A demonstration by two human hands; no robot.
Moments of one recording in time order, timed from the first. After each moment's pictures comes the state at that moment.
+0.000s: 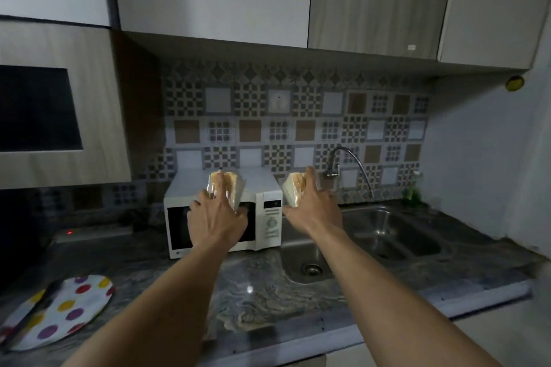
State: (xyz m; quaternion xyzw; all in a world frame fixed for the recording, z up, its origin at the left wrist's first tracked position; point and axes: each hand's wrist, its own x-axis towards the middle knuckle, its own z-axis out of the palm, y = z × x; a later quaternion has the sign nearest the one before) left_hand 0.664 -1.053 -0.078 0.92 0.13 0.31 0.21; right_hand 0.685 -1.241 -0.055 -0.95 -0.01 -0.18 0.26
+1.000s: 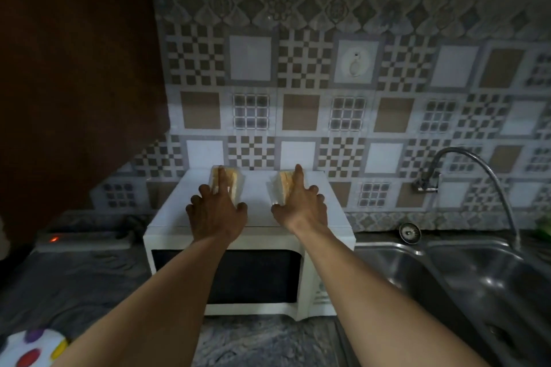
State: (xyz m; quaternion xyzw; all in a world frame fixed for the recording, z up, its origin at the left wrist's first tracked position) left_hand 1.056 -0.911 -0.142 0.93 0.24 0.24 0.13; right_hand 1.101 -1.070 -0.120 -0.95 -0.09 -0.06 0.28
